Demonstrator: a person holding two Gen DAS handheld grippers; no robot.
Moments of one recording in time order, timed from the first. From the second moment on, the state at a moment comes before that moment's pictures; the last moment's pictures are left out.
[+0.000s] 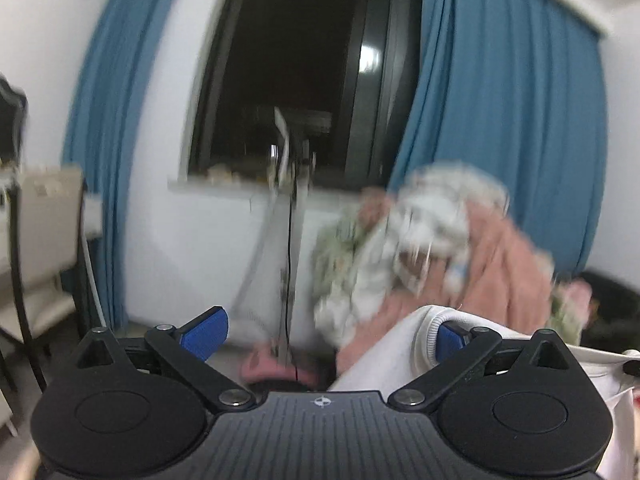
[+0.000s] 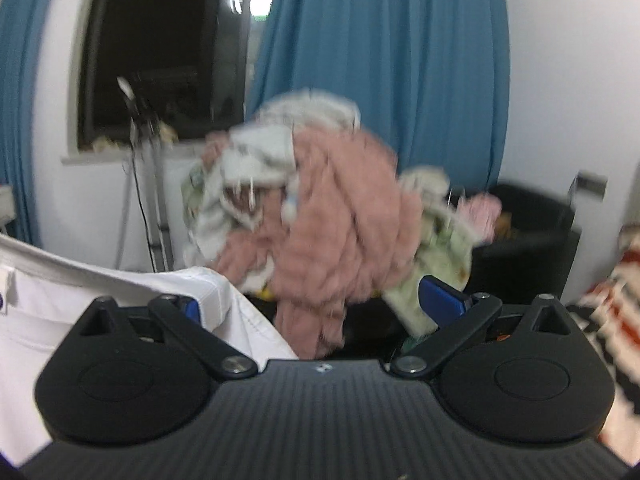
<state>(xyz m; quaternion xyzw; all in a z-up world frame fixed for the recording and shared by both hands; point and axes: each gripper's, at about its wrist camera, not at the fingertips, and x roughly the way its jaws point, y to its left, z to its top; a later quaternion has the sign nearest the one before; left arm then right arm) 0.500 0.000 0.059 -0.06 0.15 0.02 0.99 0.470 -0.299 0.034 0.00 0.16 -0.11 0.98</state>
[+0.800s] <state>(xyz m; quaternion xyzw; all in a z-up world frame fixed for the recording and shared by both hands) 0.583 -0.006 -0.016 0.01 0.36 -0.11 0.93 0.561 -0.260 -0.036 0.05 0.41 0.07 0.91</state>
